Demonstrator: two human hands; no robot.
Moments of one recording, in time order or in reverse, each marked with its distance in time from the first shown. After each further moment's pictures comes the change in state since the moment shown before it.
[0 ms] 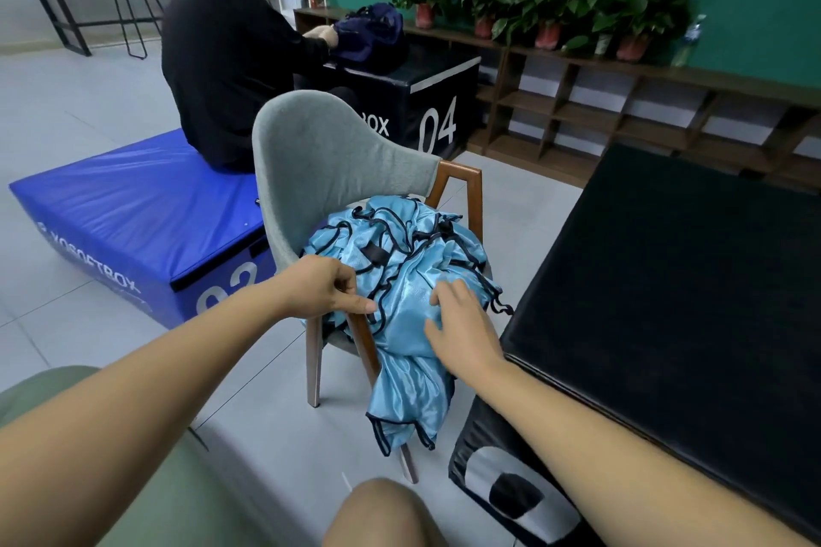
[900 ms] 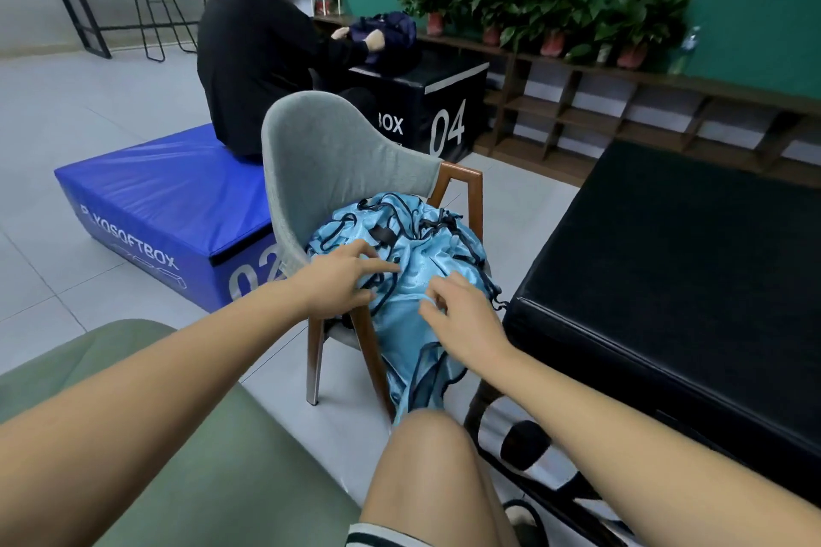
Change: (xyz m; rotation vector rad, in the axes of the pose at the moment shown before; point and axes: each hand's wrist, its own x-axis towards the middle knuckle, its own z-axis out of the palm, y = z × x) left_hand -0.105 0.004 0.023 0.274 0.121 0.187; right_hand -0.093 -0.083 -0.016 0.220 0.043 -0.065
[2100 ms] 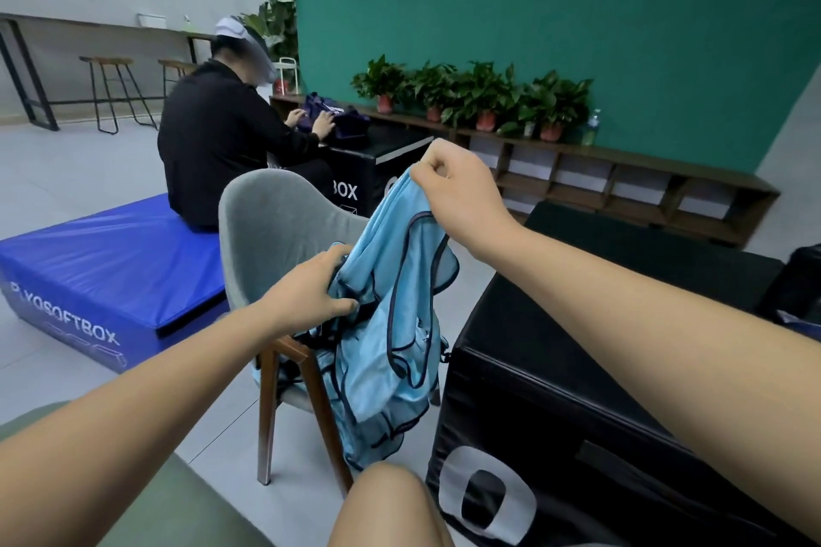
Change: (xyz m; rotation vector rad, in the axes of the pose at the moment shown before) left_hand 0.002 0.061 -0.080 -0.317 0.272 -0.008; right_hand 0.044 -0.136 -0.225 0.203 0.368 -0.130
